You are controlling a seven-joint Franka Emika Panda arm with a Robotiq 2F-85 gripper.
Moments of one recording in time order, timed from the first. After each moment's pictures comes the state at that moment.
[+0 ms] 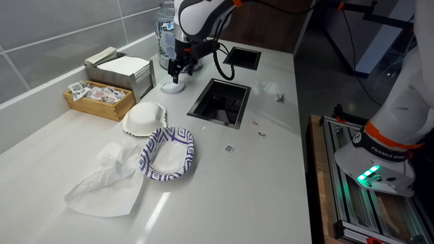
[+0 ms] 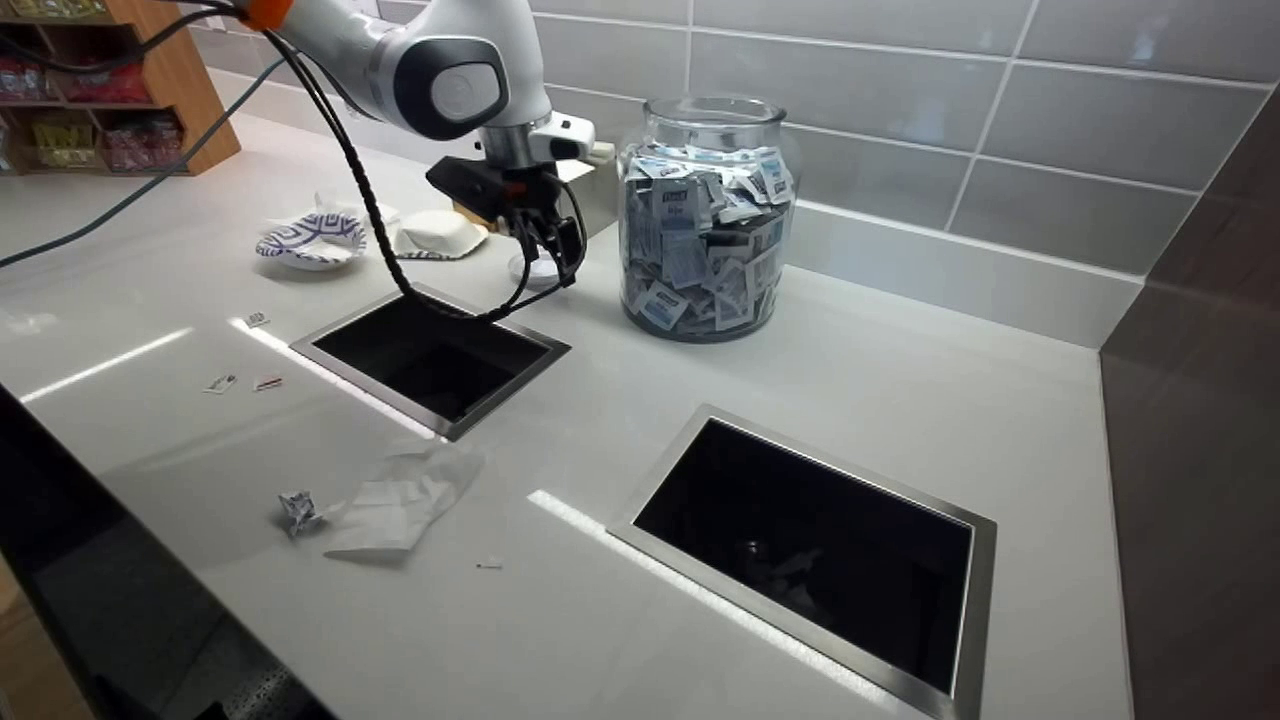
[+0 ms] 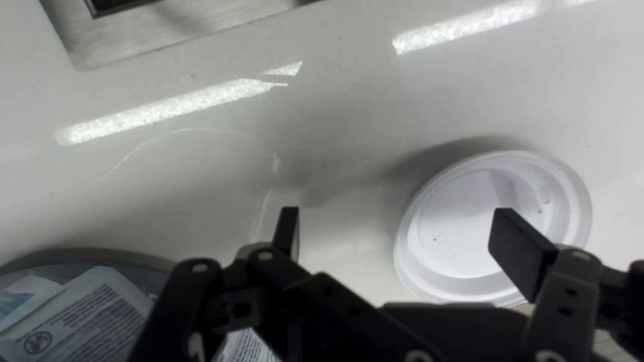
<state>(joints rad) -0.07 0.57 -0.06 -1.74 0.02 2.45 0.07</state>
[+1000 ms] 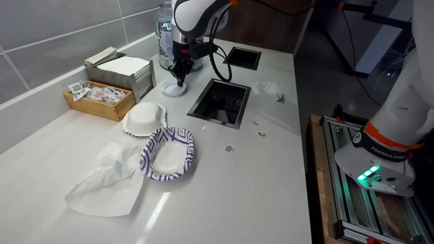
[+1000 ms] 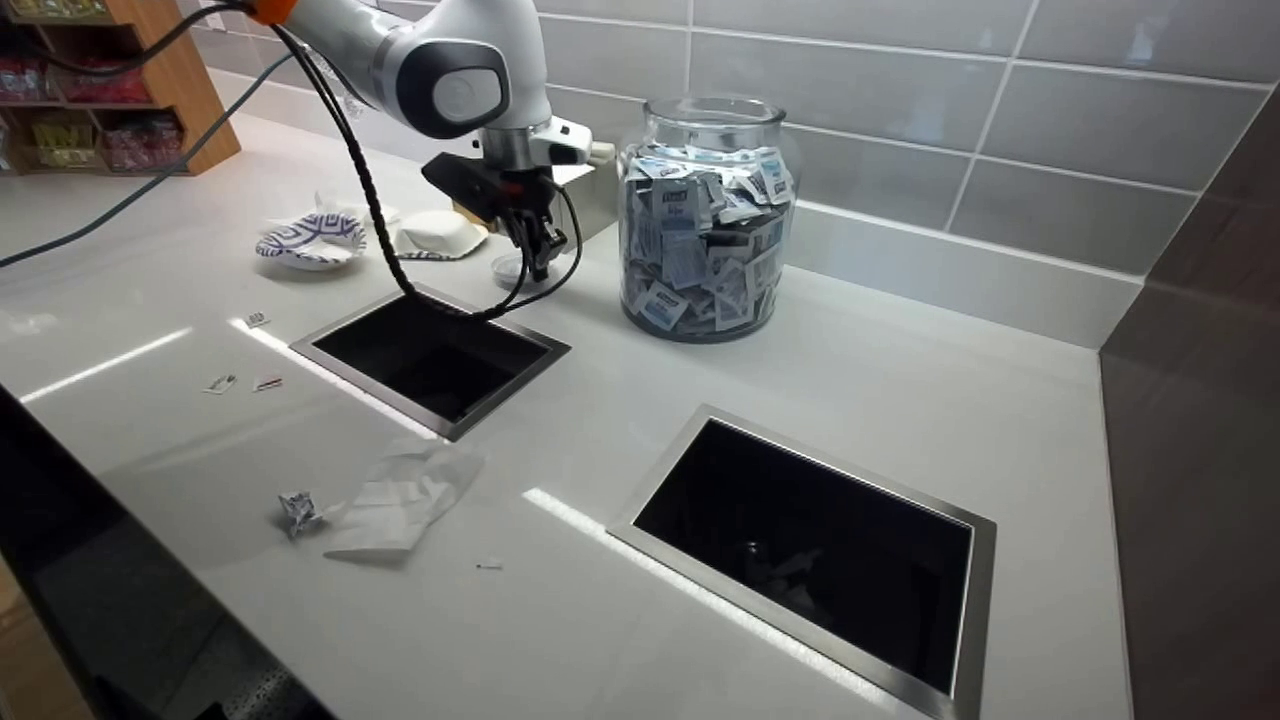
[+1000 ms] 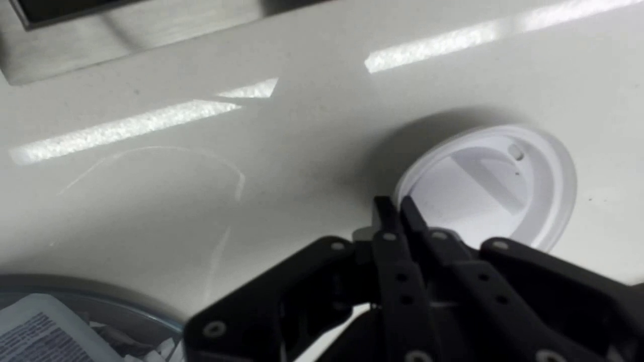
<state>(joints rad) -0.09 0.58 -0.01 -1.70 0.08 2.38 0.01</state>
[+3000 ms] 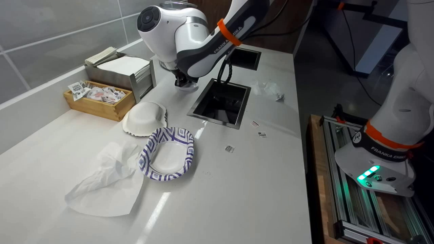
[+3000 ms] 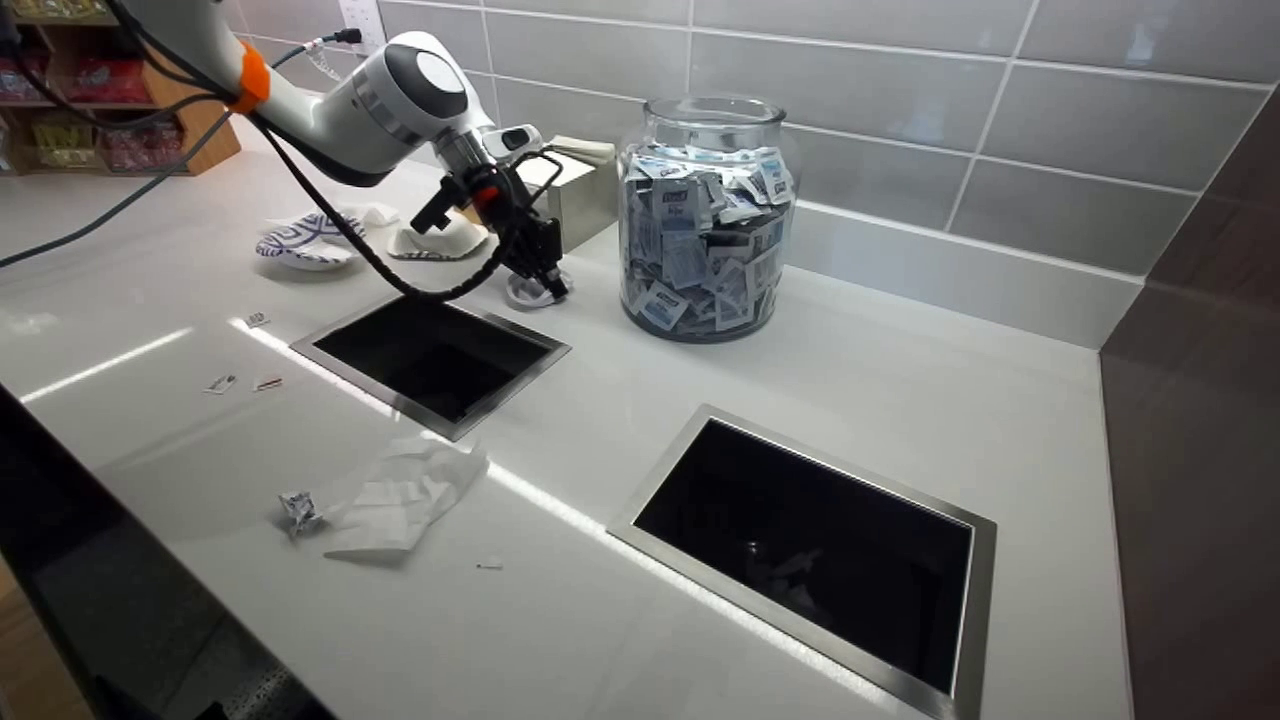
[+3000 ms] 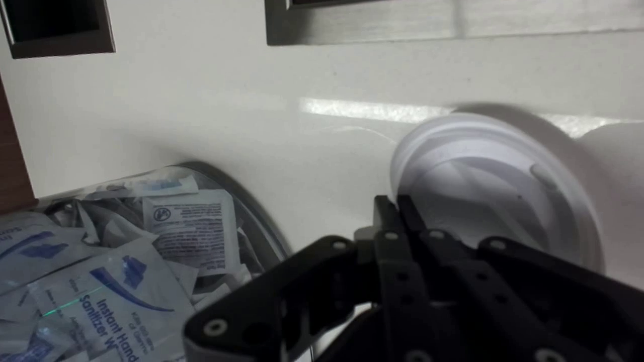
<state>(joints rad) 0.18 0.69 -0.18 -1.63 -0.72 2.18 0.47</state>
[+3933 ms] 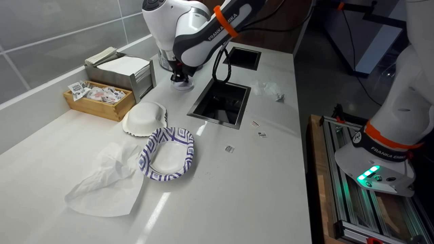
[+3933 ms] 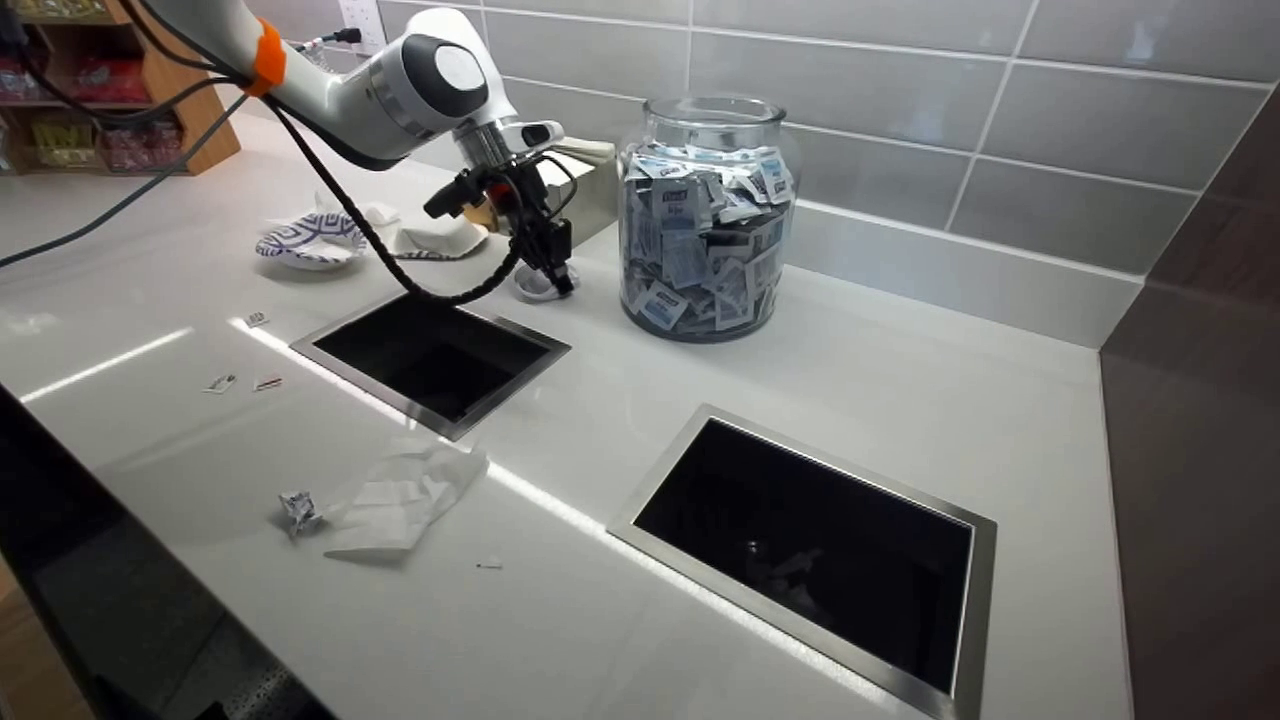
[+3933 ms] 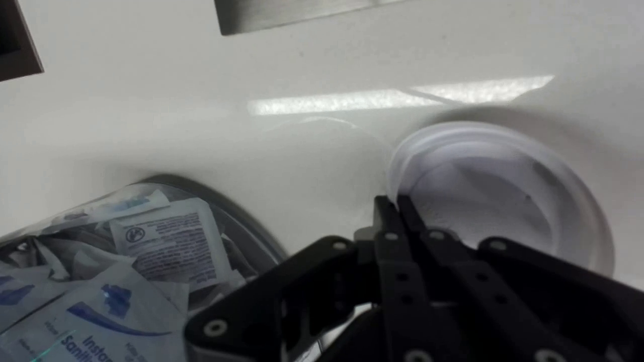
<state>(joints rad) 0.11 0.68 -0.15 -1.60 -0.55 2.25 0.43</state>
